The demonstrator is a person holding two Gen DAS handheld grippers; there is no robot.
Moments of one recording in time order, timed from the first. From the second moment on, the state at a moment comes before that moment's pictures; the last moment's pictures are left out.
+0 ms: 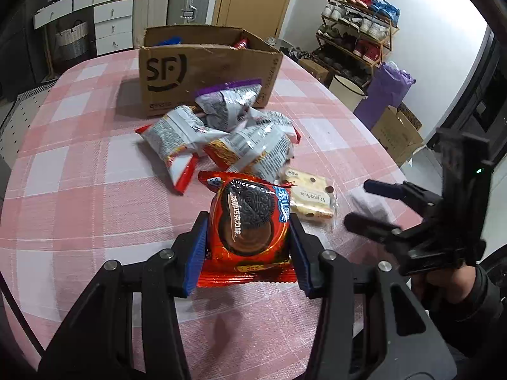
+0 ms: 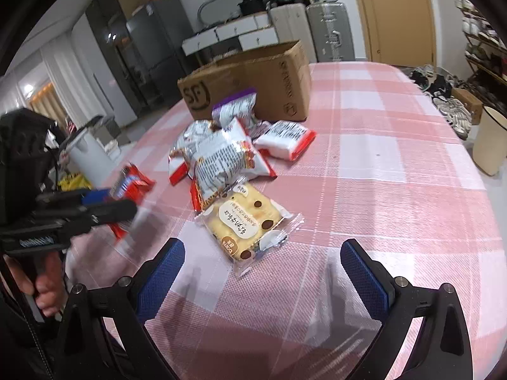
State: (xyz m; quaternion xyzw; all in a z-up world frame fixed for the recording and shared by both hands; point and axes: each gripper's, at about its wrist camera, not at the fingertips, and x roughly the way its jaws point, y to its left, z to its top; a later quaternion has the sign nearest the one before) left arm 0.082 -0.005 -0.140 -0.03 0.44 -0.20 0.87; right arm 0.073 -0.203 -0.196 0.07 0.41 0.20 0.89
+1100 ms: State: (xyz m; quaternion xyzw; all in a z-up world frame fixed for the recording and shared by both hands) left arm 0.083 0.041 -0.136 -0.09 0.45 -0.16 0.88; right arm 0.121 -0.137 -0.215 -0.13 0.45 0.26 0.84
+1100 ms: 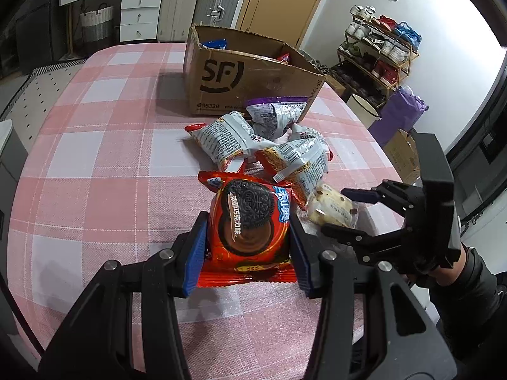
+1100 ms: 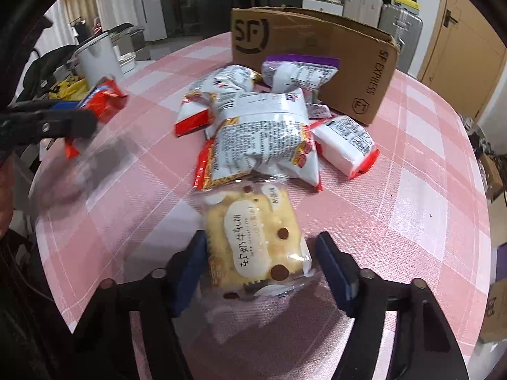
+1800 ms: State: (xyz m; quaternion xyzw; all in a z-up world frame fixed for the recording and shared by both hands) left arm 0.082 0.038 -0.129 -0.08 0.44 -0.16 0.88; right arm 0.106 -0.183 -0.200 0.04 0.44 0.27 0.86
